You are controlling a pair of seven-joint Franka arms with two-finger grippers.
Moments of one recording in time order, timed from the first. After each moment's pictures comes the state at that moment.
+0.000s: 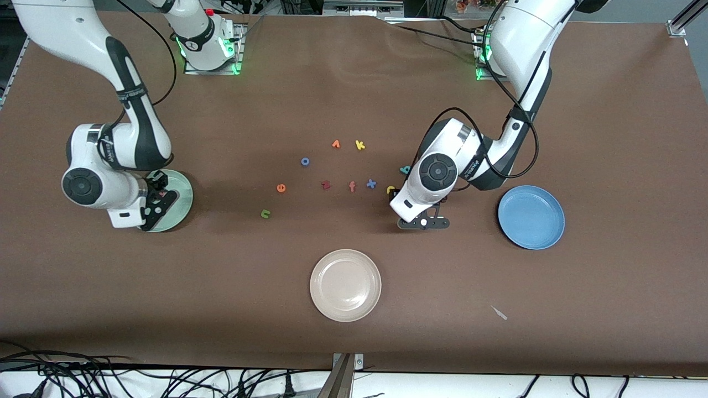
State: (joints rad) left arm -0.42 0.66 -0.13 -1.57 0.00 2.10 -0.54; right arm 0.06 0.48 -0.10 -1.91 -0.13 2.12 -0.86
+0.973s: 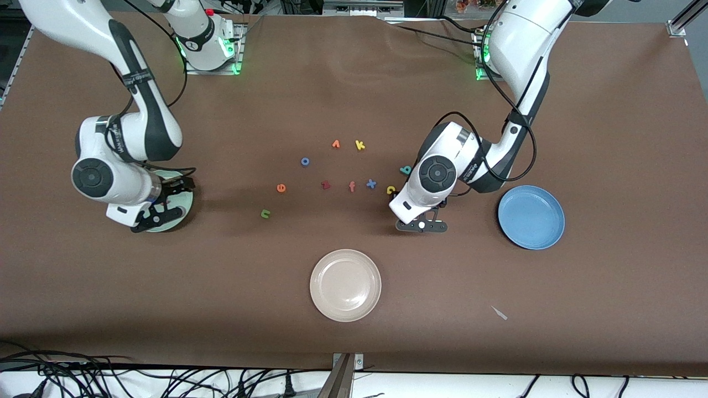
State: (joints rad) left arm -0.42 0.68 -0.13 -1.57 0.02 2.12 -0.50; right arm 0.05 0.40 0.07 -1.90 -0.12 2.06 -0.14
